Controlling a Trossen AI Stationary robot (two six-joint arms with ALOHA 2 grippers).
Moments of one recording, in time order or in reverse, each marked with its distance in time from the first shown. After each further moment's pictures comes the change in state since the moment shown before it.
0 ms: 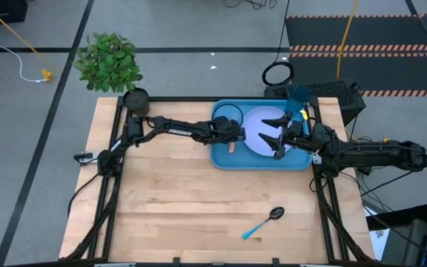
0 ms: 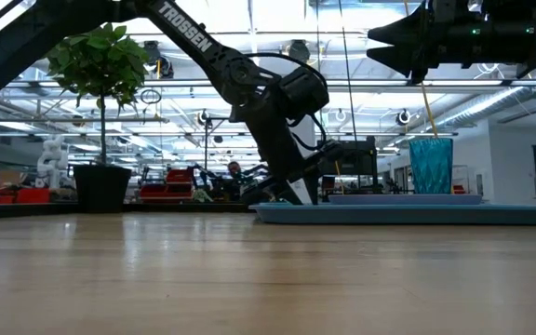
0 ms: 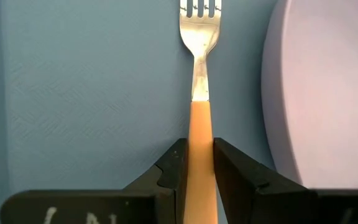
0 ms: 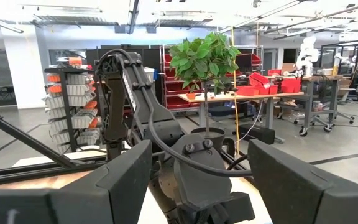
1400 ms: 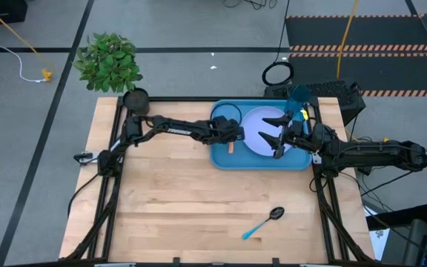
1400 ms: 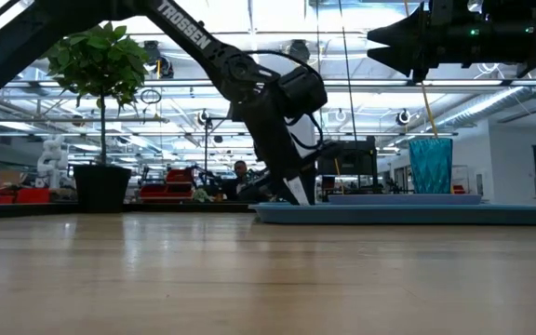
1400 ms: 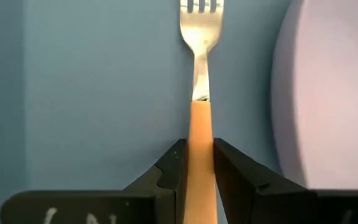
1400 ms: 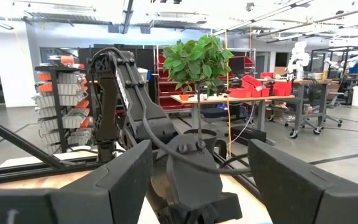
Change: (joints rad) left arm 0.008 -0.018 0.000 -0.054 0.021 -0.056; right arm 0.000 0.000 0.000 0.006 0.027 -0.026
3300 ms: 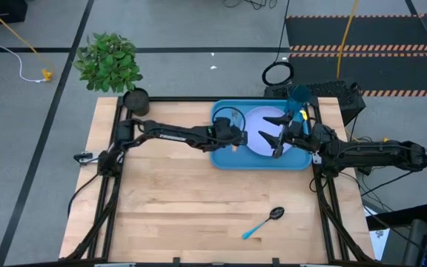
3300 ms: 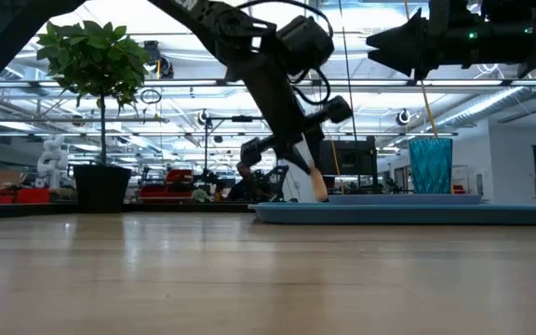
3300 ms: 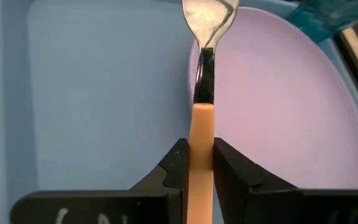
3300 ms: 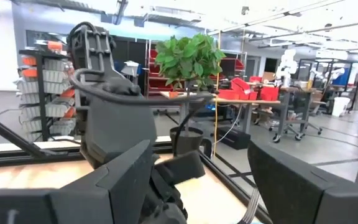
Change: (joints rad) left arm -0.100 -0.104 0.000 0.008 -0.250 0.171; right arm 0.000 0.000 0.001 -0.011 0.030 -0.092
